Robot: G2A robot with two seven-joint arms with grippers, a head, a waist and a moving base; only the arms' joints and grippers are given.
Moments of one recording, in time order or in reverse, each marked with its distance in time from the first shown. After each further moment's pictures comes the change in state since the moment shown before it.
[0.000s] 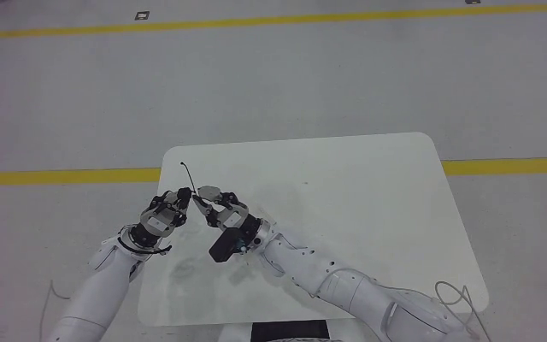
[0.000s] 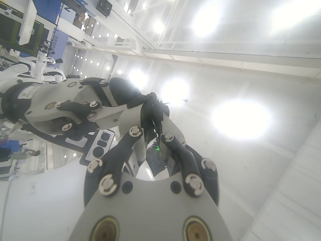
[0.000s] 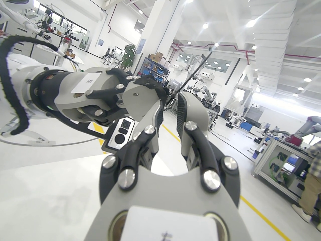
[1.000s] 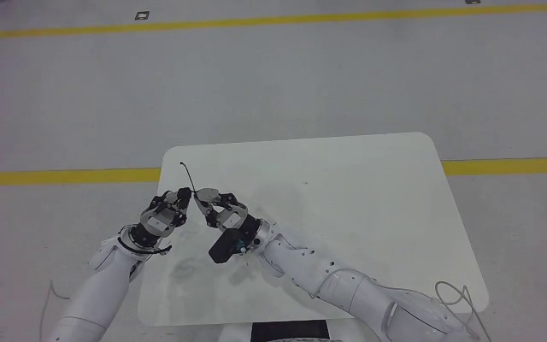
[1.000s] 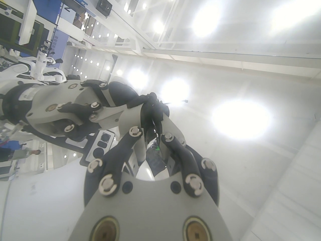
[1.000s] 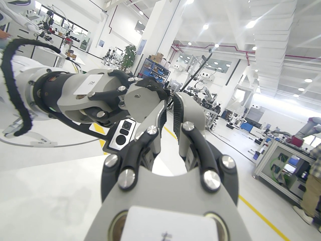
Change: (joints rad) left arm 0.000 0.000 0.000 0.000 0.000 0.000 0.000; right arm 0.000 0.000 -0.005 -0.005 0.000 0.000 0.001
